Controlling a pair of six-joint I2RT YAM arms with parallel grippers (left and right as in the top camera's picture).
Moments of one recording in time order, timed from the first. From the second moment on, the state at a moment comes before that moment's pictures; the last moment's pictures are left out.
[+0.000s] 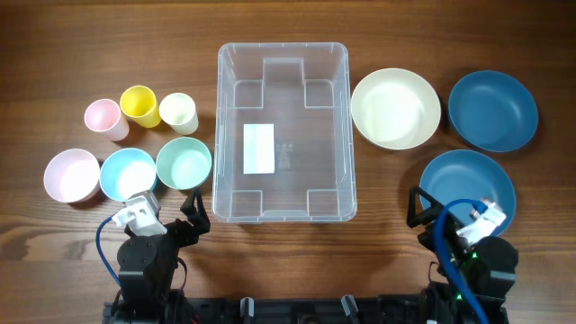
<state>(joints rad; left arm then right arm) -0.04 0.01 0.15 -0.56 -0.01 -0.47 -0.17 0.01 0.27 -0.75 -0.29 0.90</state>
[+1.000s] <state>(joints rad) -0.04 0.01 0.15 -0.56 -0.01 -0.47 -0.17 1.00 1.00 -0.95 -0.20 0.43</state>
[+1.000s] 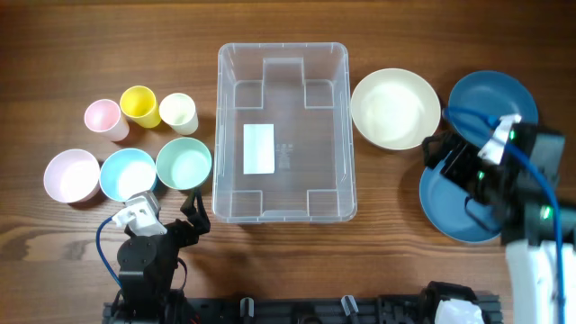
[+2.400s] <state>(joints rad) -0.04 0.01 0.15 -0.56 -0.01 -0.47 -0.72 1.48 0.79 -0.87 0.00 0.50</state>
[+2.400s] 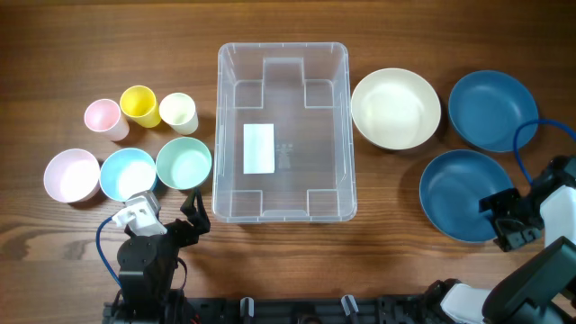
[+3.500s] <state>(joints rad) -0.04 0.01 0.15 -0.56 -0.01 -0.47 -0.72 1.35 0.64 -0.75 -0.02 0.51</state>
